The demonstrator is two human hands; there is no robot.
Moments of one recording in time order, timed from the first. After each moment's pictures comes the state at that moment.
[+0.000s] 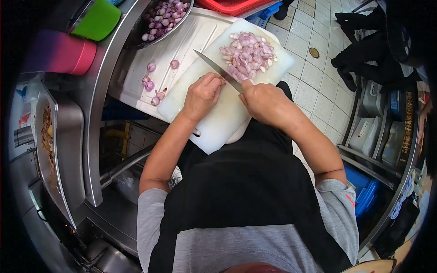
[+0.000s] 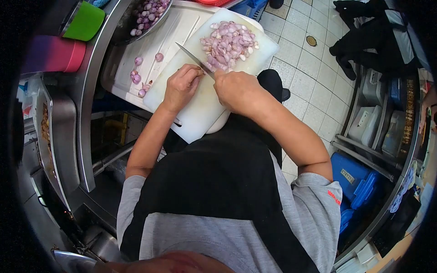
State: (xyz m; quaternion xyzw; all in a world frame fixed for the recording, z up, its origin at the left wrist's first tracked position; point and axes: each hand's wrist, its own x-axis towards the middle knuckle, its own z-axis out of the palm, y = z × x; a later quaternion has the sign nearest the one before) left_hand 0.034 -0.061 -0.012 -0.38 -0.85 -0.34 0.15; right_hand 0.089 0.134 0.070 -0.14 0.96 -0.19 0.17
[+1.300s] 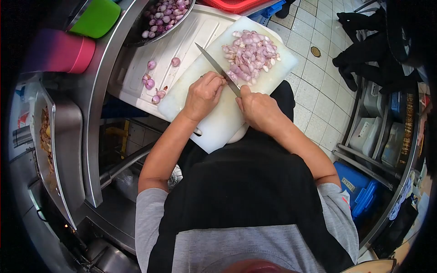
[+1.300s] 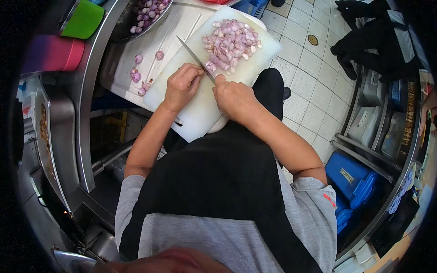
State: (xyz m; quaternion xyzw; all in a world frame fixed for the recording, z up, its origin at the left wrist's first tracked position) left_hand 0.033 -0.062 -0.014 -0.38 -0.84 -0.36 0.15; right_hand 0.103 0.116 0.037 -0.06 0.95 -0.26 0.17
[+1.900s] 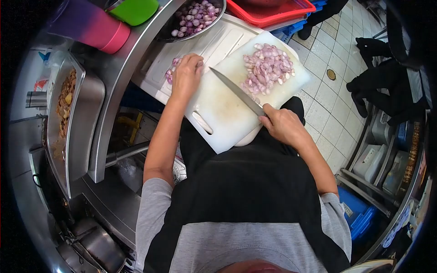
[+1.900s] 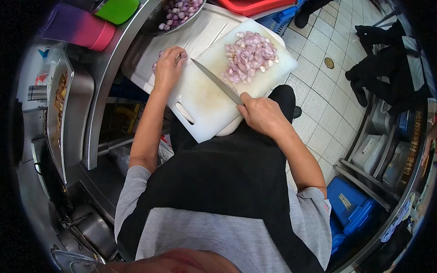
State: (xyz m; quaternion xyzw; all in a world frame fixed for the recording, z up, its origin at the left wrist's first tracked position) left_hand -0.019 -0.129 -0.004 -0.19 -0.91 -0.32 0.19; right_hand 0.120 0.152 0.048 -0.12 0.95 -0.26 0.15
